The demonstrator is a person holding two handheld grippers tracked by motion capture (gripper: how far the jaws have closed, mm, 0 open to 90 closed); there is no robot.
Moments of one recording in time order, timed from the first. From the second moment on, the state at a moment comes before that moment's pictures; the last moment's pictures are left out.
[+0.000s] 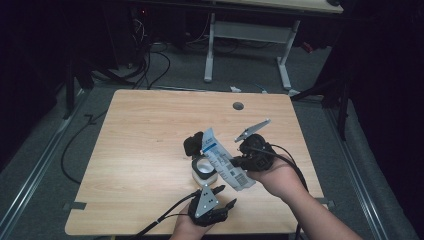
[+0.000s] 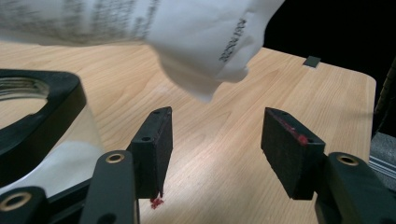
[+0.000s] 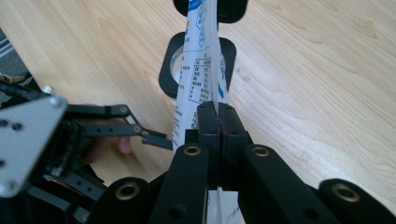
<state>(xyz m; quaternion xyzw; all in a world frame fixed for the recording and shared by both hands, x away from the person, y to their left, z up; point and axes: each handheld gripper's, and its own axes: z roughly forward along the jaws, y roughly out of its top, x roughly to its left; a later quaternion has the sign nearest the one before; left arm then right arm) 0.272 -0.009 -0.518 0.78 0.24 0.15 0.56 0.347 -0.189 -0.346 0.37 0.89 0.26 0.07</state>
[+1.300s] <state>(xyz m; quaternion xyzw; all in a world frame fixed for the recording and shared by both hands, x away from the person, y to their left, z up) 0.308 0.158 -0.513 0.73 0.37 0.23 0.53 0.364 -0.293 -0.418 0.48 0.82 0.28 0.13</state>
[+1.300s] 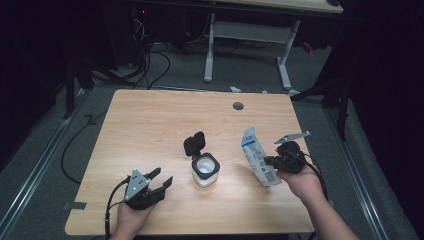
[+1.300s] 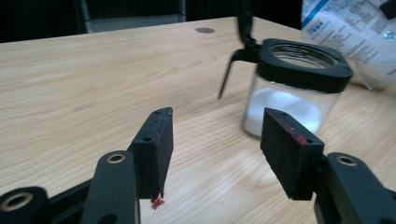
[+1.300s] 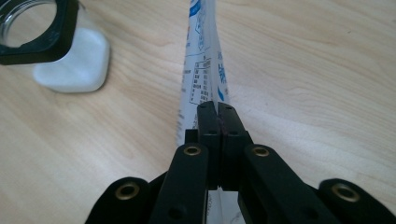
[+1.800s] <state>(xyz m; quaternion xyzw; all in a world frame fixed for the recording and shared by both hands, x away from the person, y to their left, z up) 0.310 0.194 -0.520 0.73 0.39 0.23 0.51 0.353 -0.299 -0.444 0.50 0.76 0.39 0.17</state>
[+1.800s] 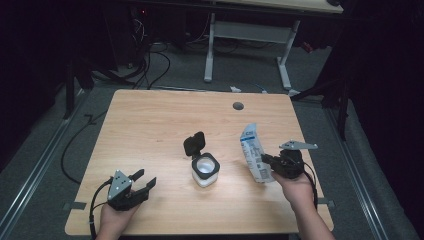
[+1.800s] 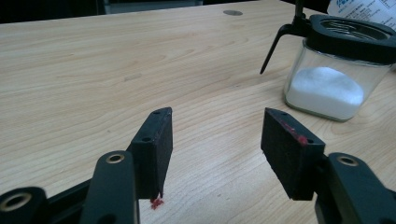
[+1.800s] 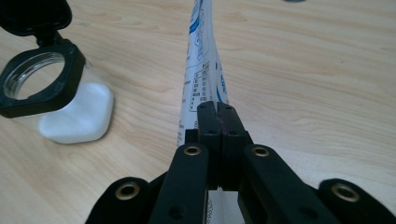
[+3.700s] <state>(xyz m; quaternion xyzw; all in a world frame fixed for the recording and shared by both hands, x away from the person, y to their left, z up) 0.311 0.188 -0.523 0.73 0.39 0.22 0.51 0.341 -0.322 -0.485 0.46 0.69 0.49 0.26</state>
